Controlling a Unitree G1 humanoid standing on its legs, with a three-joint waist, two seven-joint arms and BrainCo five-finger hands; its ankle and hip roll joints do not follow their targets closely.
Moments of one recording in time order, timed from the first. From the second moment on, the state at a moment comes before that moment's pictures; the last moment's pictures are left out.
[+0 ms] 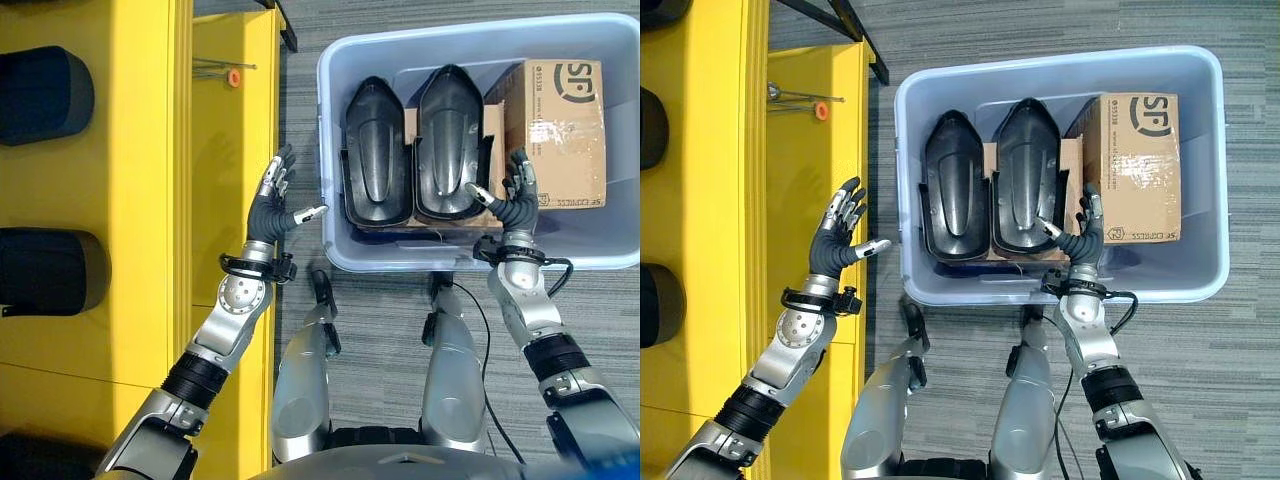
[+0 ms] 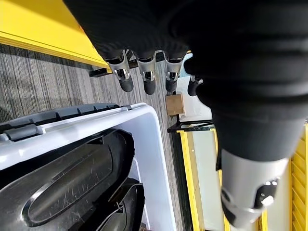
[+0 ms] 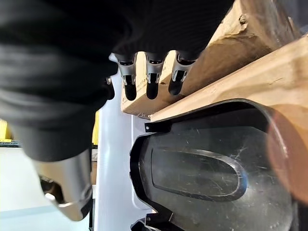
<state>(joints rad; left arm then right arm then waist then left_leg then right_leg) -0.25 0.44 -0.34 0.06 -0.34 -0.36 0.24 -0.39 -0.41 0.17 0.40 0.34 -0.32 -0.44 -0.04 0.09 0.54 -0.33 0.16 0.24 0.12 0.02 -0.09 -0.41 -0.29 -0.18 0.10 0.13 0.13</state>
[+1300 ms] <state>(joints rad) -0.25 0.45 -0.35 0.06 -0.34 -0.36 0.24 -0.52 -0.42 0.17 0.59 0.37 -0.30 -0.51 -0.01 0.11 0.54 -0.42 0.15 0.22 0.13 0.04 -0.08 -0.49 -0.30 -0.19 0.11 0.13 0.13</state>
